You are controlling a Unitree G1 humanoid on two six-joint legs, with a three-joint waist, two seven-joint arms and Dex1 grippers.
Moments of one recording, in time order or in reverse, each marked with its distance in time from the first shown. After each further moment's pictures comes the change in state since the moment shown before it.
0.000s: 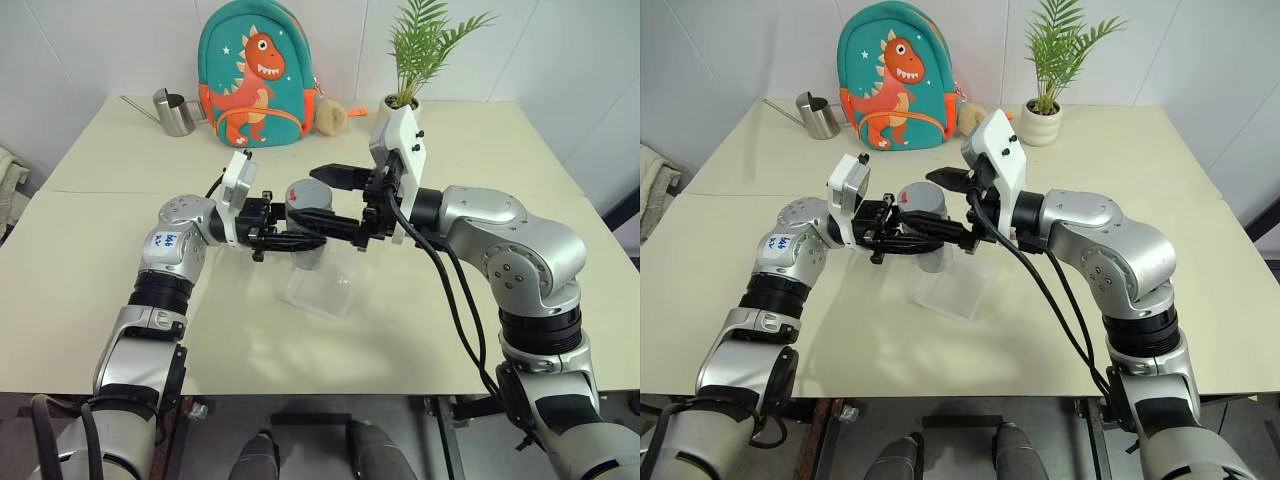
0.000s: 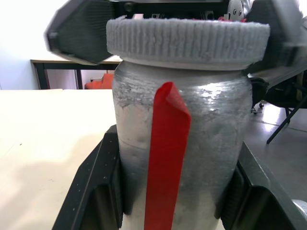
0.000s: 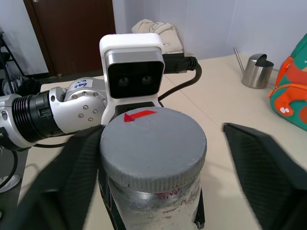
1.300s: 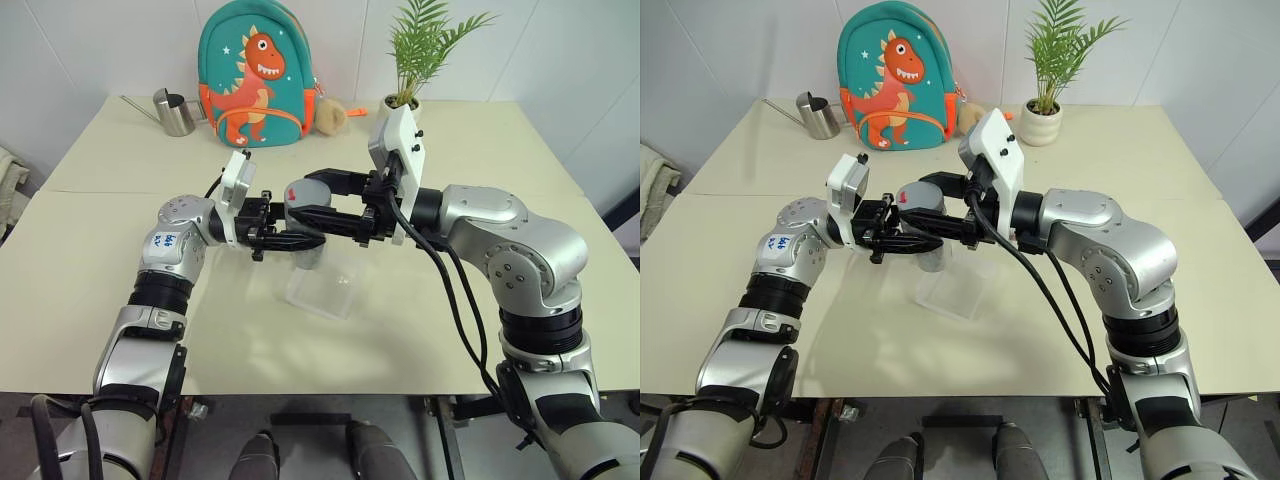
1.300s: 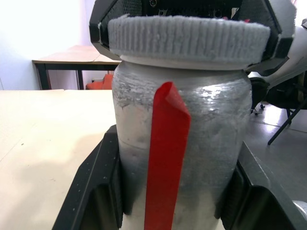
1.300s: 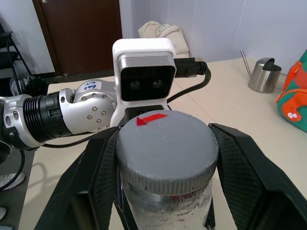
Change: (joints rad) left arm 0.000 0.000 0.004 0.002 0.000 -0.003 0.000; right arm -0.006 -0.002 0.002 -0.008 0.001 0.003 0.019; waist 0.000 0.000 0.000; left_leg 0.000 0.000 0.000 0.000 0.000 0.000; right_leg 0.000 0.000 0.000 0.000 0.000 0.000
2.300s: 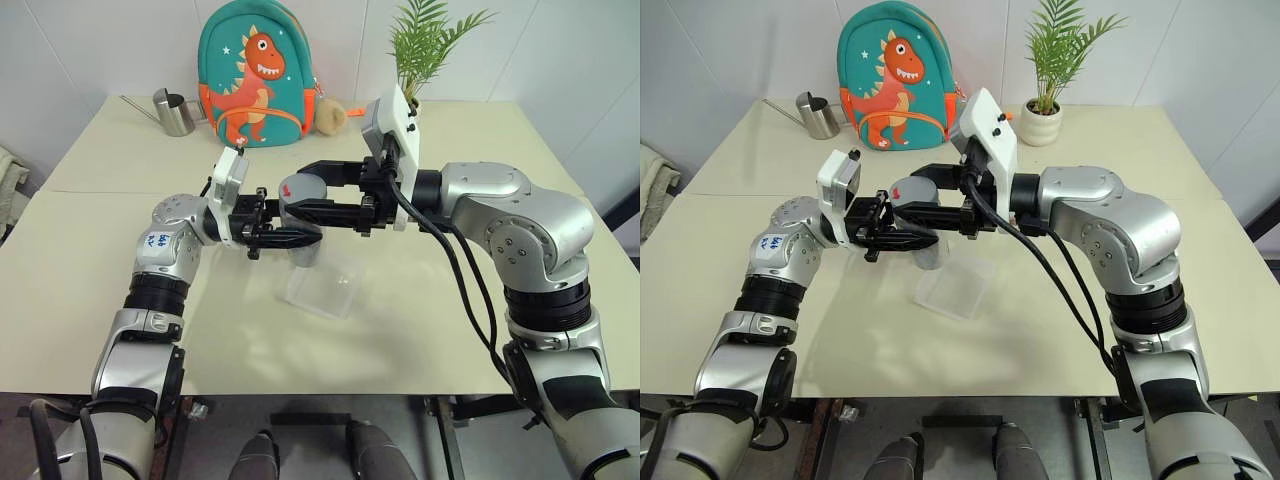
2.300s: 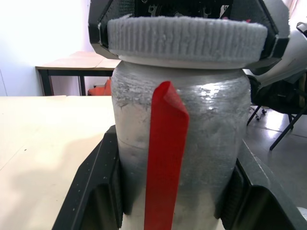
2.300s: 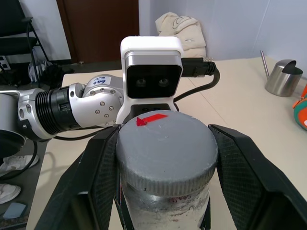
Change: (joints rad) left arm 0.020 0.004 0.028 -0.051 0.000 0.041 0.000; right arm -0.114 -0.045 0.035 0.097 -0.002 -0.004 0.100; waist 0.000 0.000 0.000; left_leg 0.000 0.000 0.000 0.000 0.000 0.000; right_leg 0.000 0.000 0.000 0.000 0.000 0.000
